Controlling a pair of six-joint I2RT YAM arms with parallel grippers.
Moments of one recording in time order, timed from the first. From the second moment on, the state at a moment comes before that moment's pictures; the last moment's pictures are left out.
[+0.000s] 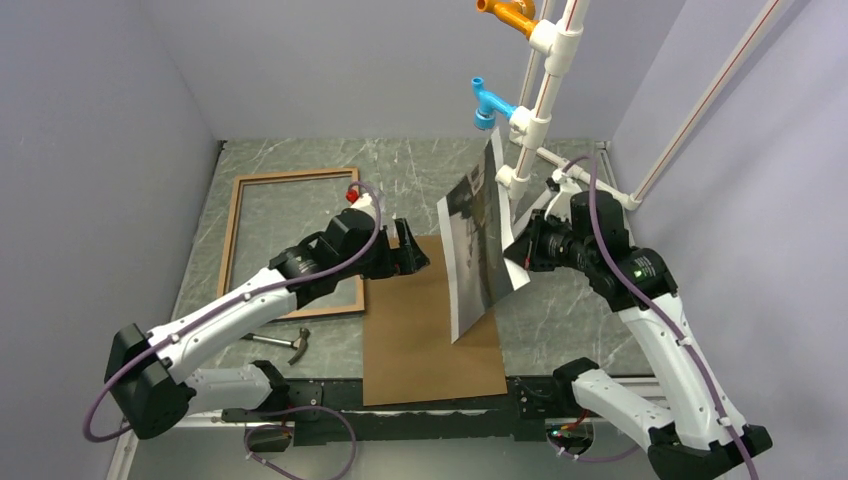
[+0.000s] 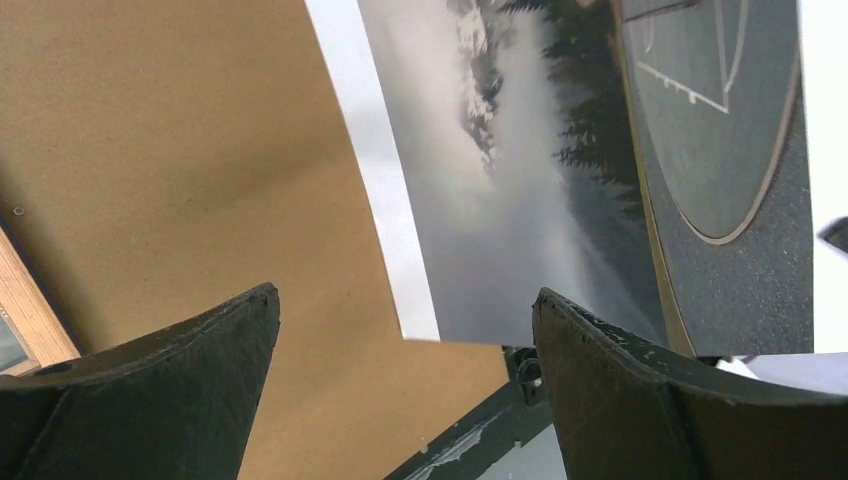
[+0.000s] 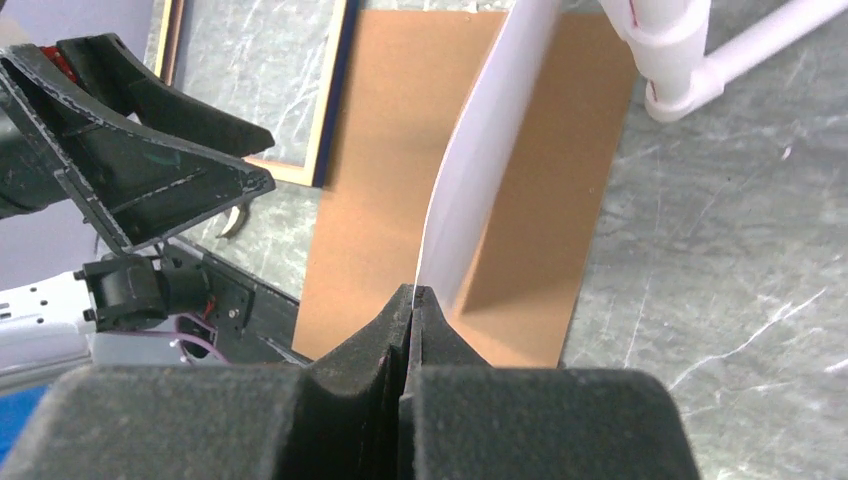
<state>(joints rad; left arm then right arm) -0.80 1.19 0.96 -0.36 0.00 -0.82 0.37 0.89 1.14 -0.89 -0.27 0.44</state>
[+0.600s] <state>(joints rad) -0.79 1.02 0.96 -0.36 0.02 -0.90 0.91 1.21 1.38 -1.00 0.11 0.47</state>
